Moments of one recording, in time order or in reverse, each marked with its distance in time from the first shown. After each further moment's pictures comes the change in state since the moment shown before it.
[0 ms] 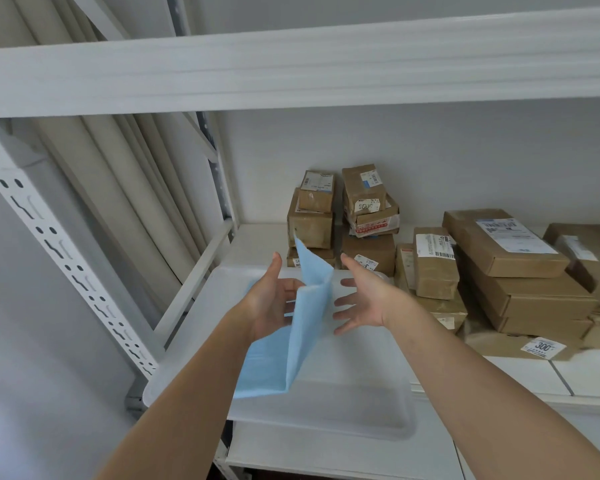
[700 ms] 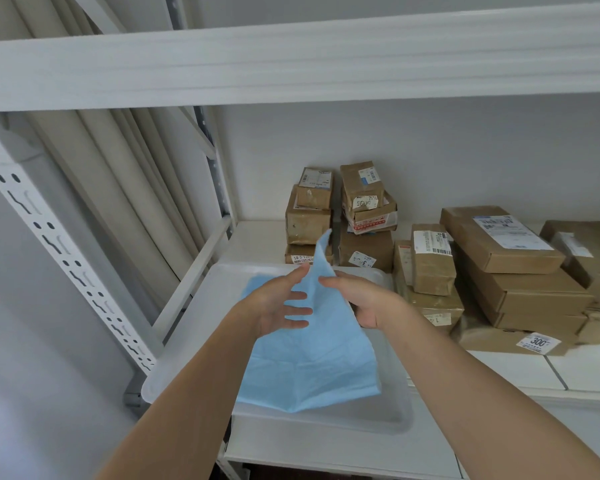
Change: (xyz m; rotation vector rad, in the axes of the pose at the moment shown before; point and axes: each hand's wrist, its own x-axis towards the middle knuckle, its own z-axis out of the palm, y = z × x) left_hand -0.008 0.001 0.019 0.097 0.137 -0.051; right_hand -0.016 0.014 0.013 -0.195 -0.184 -0.172
